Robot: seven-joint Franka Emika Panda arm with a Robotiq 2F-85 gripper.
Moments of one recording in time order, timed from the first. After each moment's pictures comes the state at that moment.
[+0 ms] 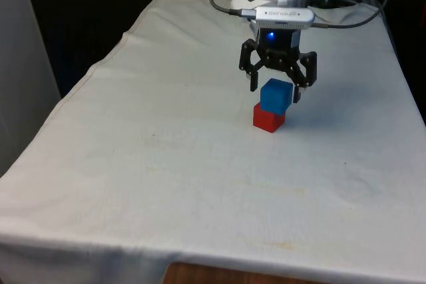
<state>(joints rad) 0.10 0.43 -0.05 -2.05 -0.03 2.52 0.42</state>
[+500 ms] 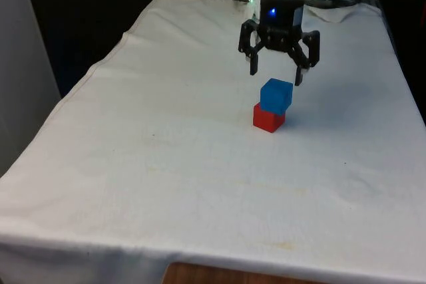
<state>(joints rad) 0.11 0.36 -0.05 -2.03 -0.04 2.45 0.41</state>
